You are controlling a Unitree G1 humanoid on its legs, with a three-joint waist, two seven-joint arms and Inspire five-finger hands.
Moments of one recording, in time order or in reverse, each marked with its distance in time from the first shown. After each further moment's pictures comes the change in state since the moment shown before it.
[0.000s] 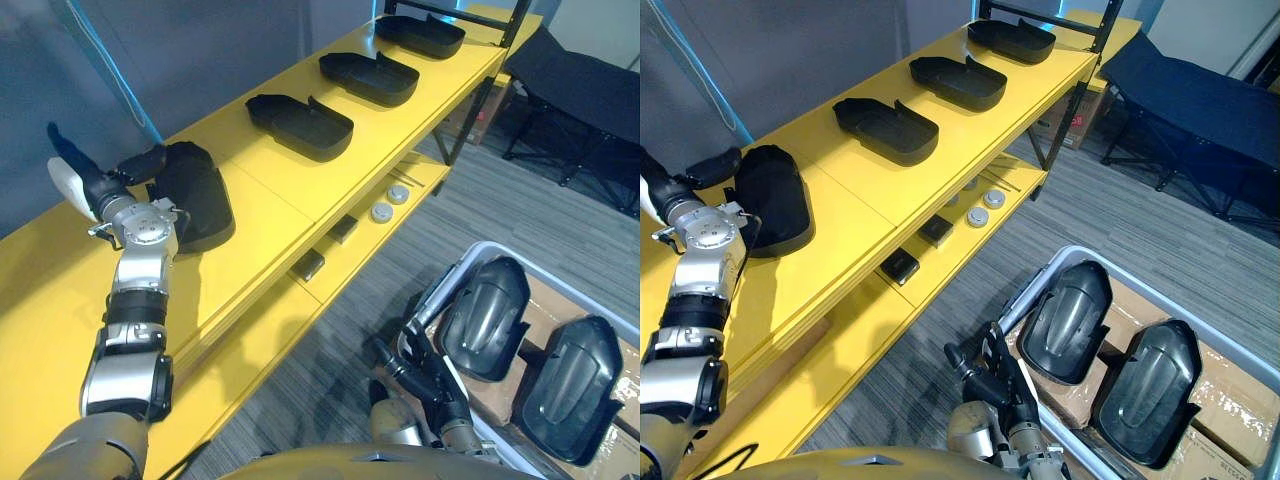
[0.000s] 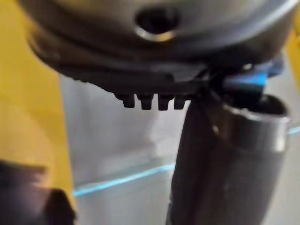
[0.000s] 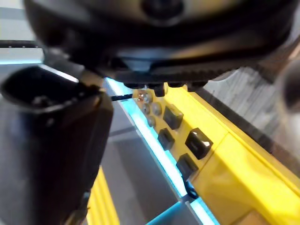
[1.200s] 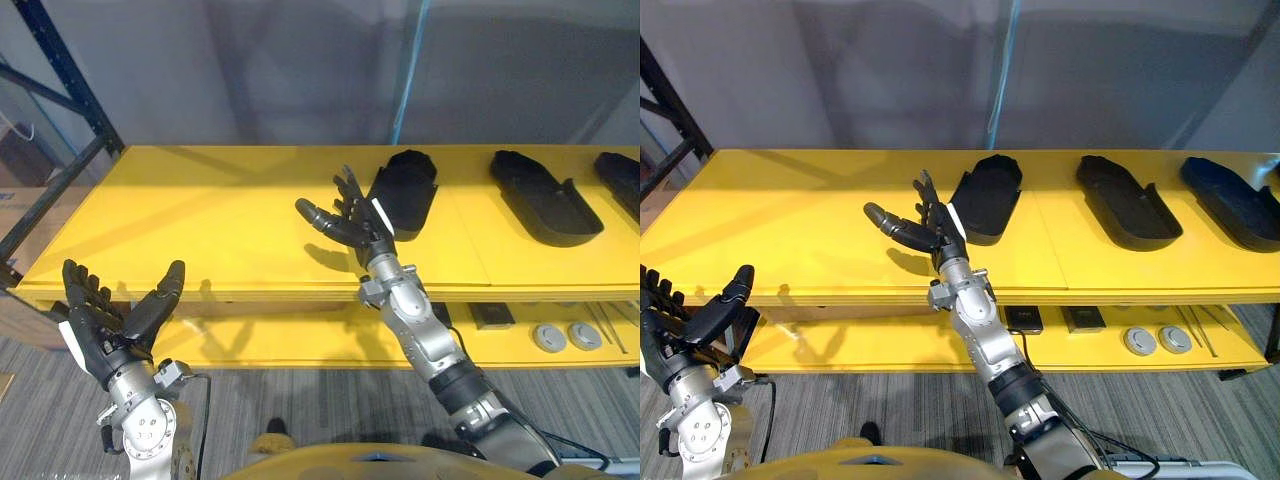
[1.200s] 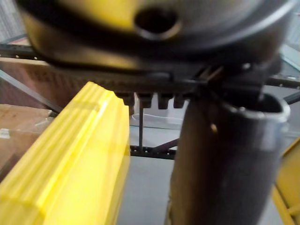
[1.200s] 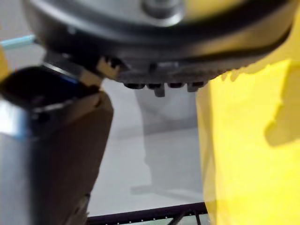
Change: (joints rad) left arm 0.967 -0.406 0.061 -0.540 -0.123 -0.300 -0.331; right arm -0.890 0.118 0.237 0.184 0.021 0.233 -0.230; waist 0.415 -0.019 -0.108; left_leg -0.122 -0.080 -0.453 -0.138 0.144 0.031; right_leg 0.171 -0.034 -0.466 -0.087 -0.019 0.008
